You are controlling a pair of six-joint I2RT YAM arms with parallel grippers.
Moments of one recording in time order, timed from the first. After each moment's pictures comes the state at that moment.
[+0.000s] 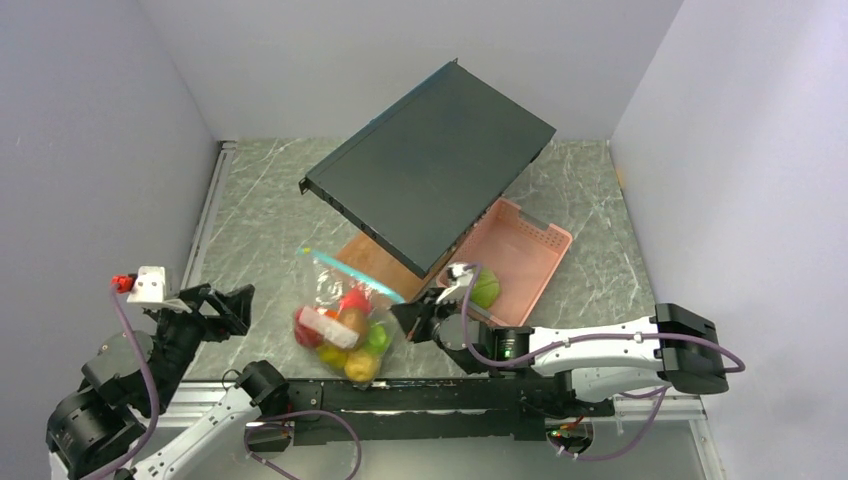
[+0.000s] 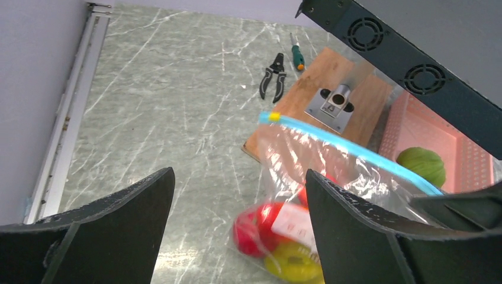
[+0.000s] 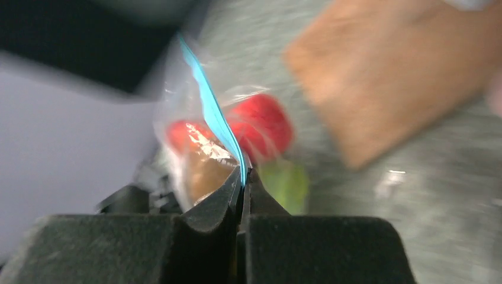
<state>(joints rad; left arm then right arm) -0.72 0.20 1.11 -1.07 -0.58 -0.34 1.46 1.19 0.63 0.36 0.65 0.94</state>
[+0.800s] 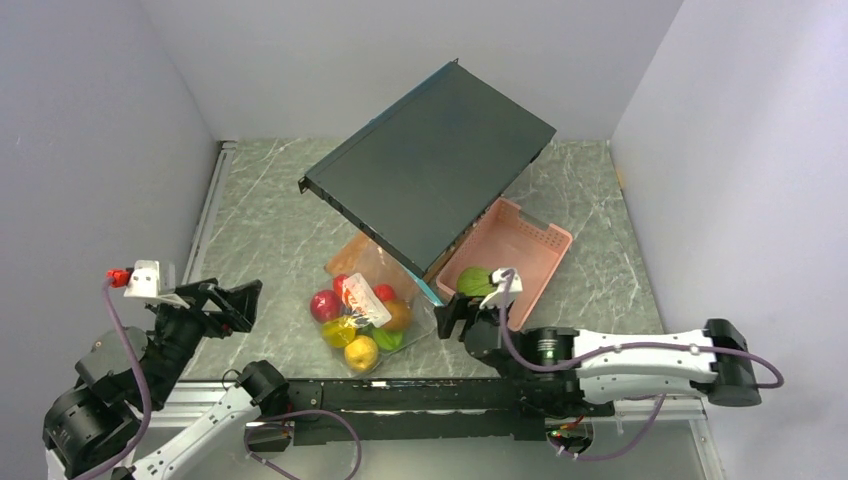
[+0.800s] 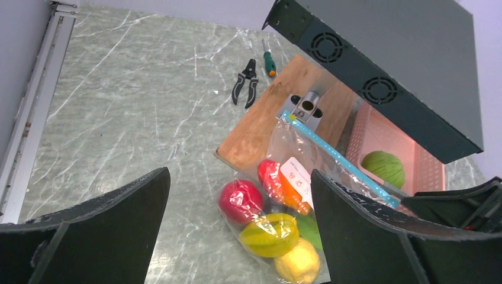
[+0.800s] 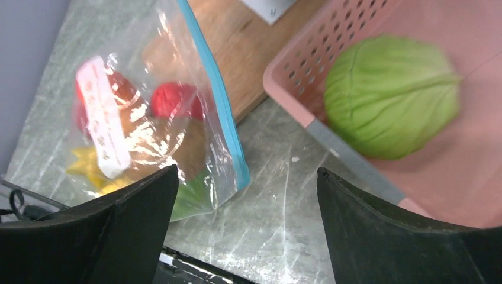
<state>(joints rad) -0.72 0.25 1.13 -1.04 -0.51 -0.39 1.43 0.93 0.50 -0.21 0.90 1.02</state>
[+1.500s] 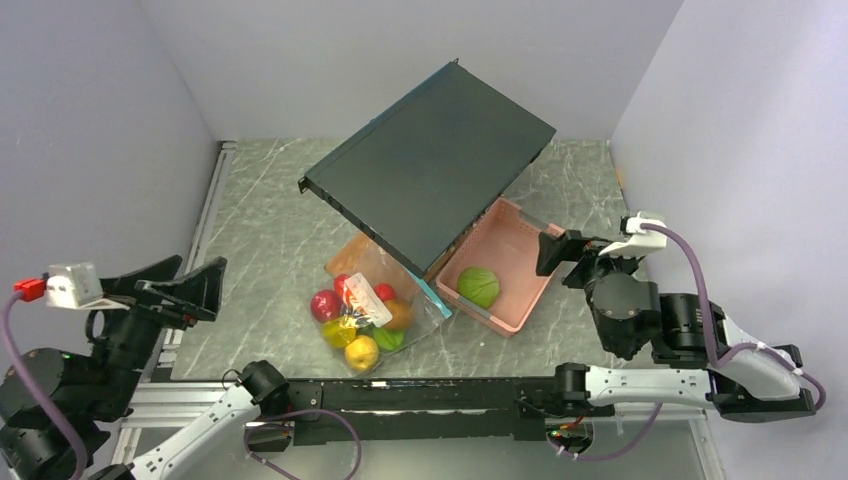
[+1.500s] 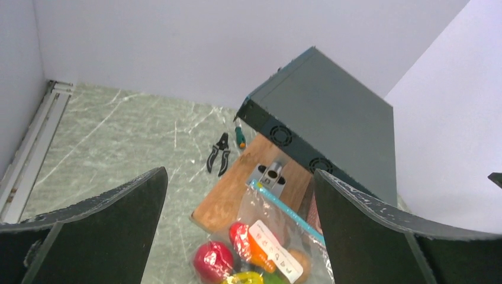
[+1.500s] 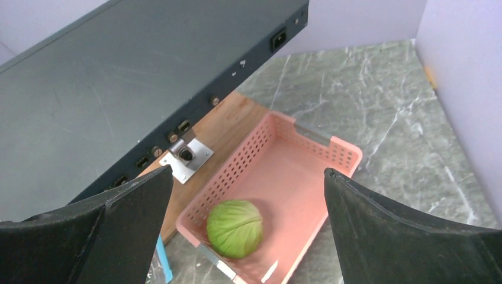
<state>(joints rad) -0.72 0.30 1.32 -0.89 -0.53 -0.34 1.38 0.66 1.21 -0.99 1.31 0.66</state>
